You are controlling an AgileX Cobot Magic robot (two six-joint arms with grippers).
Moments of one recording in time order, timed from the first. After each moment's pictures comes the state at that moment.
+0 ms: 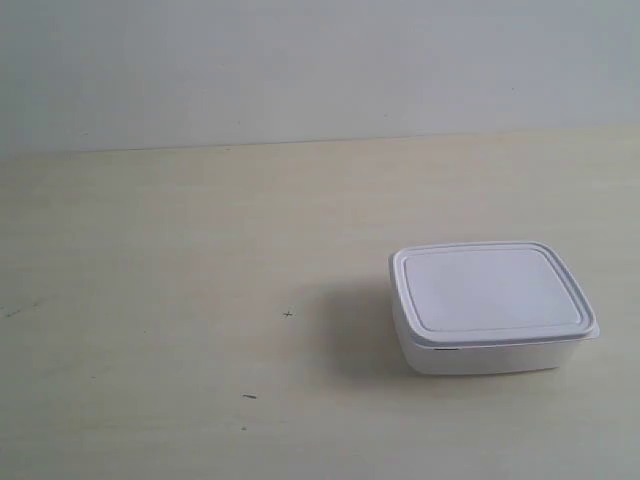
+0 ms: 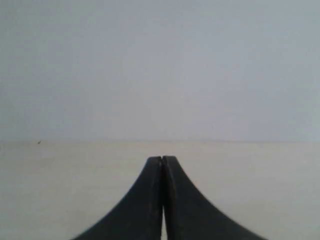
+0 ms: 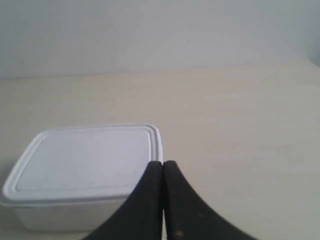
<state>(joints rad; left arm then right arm) 0.09 0.05 0.00 0.23 -0.01 -0.31 0.07 0.09 0.00 -0.04 0.24 0.08</state>
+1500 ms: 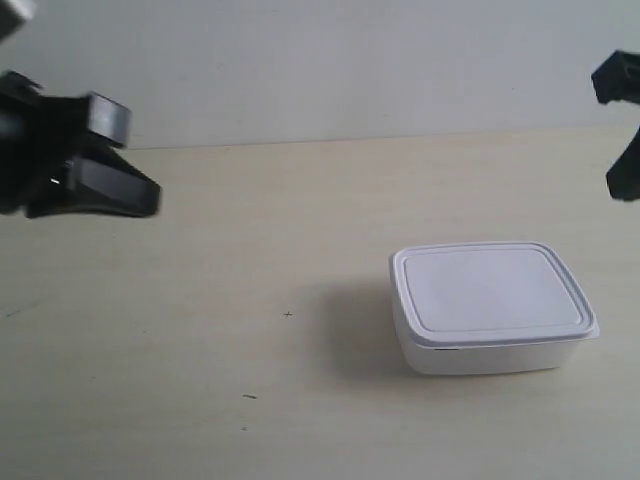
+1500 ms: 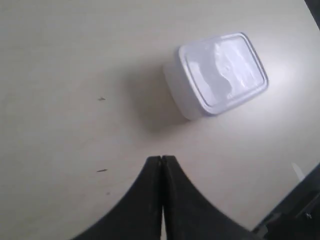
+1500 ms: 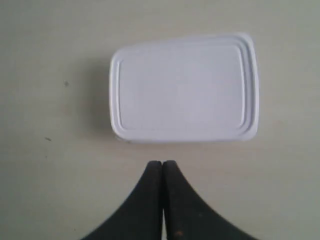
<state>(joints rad) -0.25 1.25 -0.98 -0.63 0.79 0.20 0.07 1.26 -1.14 0.30 1.18 0.02</state>
